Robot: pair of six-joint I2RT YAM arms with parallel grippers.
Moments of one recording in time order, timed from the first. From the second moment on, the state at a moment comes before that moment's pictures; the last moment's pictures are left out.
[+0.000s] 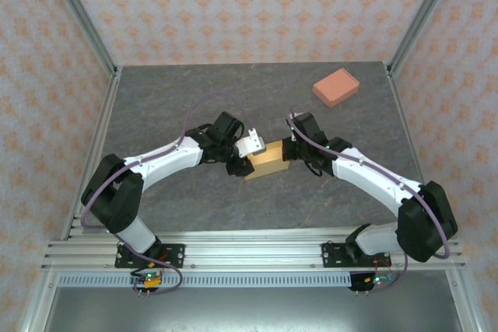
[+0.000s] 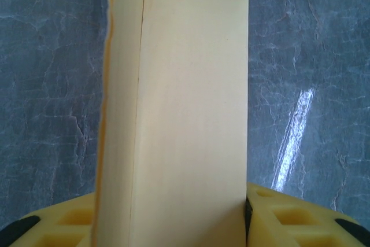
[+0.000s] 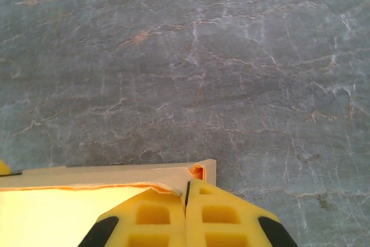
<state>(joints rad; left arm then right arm) -0.61 1.62 1.08 -0.49 0.33 0.44 0.61 1.34 0.90 -0.43 0.11 0.40</state>
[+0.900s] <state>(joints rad) -0.61 1.08 0.72 -0.06 0.11 -0.05 0.64 1.21 0.69 -0.21 0.26 0.55</state>
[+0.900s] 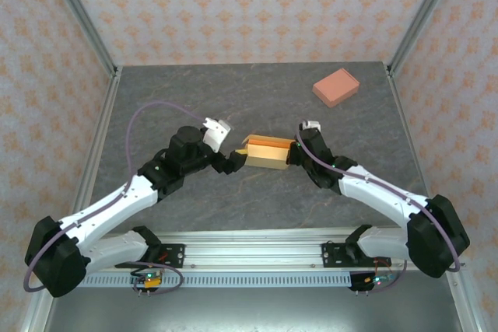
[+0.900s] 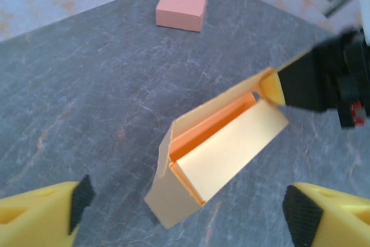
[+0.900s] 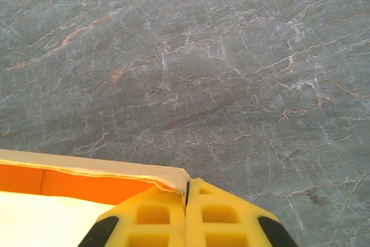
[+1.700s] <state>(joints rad) -0.65 1.41 0.97 -0.13 -0.03 -0.05 0.68 1.26 0.73 -0.25 0.33 0.57</state>
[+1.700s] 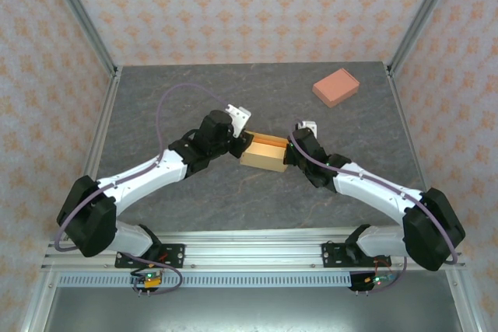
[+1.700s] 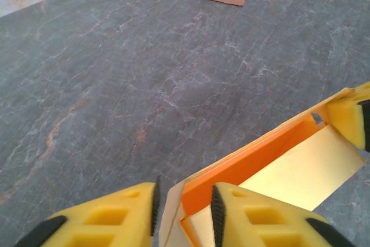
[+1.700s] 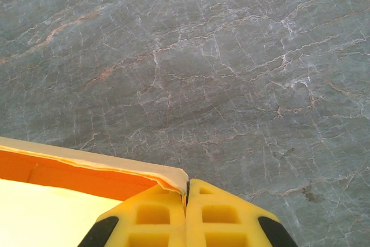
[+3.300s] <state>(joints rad) -0.75 1.41 0.84 -0.03 -0.10 -0.62 0.77 1.31 0.80 -0.36 0.58 0.61</state>
